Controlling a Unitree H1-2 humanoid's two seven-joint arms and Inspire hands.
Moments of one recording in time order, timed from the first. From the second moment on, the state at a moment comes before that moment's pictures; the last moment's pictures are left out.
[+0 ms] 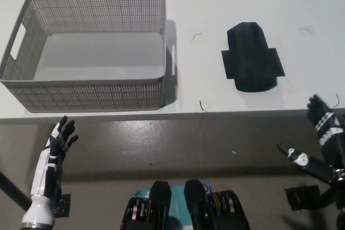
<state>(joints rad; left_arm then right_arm) -0.06 0.16 0.10 0.14 -0.04 -0.35 -0.04 -0.09 -0.18 -0.08 -0.02 0.12 -0.24 0.11</state>
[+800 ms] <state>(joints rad) 0.03 0.17 0.05 -0.03 -0.05 -0.35 -0.09 -0.61 -0.28 -0.06 0.34 0.07 -0.13 0.11</state>
